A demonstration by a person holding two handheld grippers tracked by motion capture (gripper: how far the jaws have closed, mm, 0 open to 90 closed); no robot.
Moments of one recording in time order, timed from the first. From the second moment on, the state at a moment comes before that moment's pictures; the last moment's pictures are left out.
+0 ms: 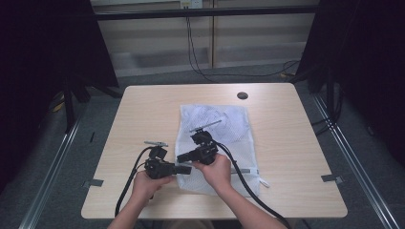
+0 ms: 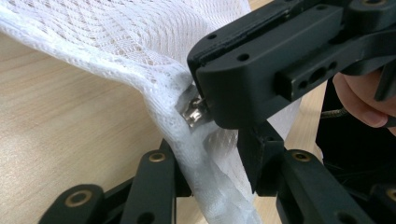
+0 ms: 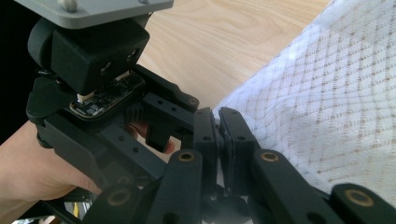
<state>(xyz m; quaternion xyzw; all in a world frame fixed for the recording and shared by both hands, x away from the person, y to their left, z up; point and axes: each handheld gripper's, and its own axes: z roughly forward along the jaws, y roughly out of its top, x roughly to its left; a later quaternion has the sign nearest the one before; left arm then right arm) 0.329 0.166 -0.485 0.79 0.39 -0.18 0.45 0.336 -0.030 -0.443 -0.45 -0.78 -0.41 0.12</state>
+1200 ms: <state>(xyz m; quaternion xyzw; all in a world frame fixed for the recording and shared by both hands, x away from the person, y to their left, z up) 0.333 0.179 -0.483 0.77 0.42 -0.18 0.44 0.334 -0.054 -0.446 -0.47 -0.77 -0.42 0.14</state>
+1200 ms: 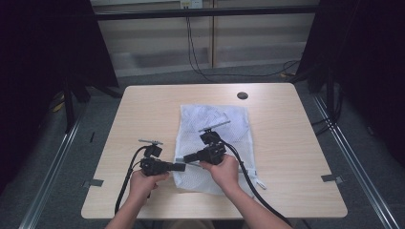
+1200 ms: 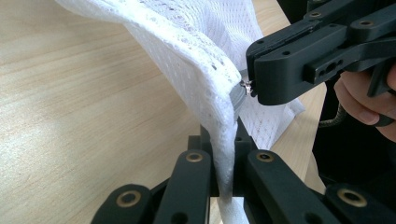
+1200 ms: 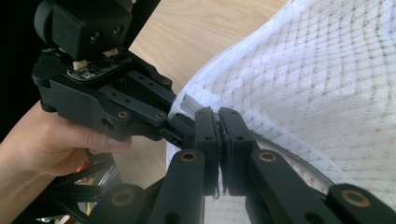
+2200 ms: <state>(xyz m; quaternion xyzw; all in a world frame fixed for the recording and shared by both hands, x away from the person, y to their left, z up) 0.332 0.178 -0.482 0.78 0.41 -0.18 0.45 0.333 -0.066 -0.449 -0.47 -0.77 -0.42 0.15</state>
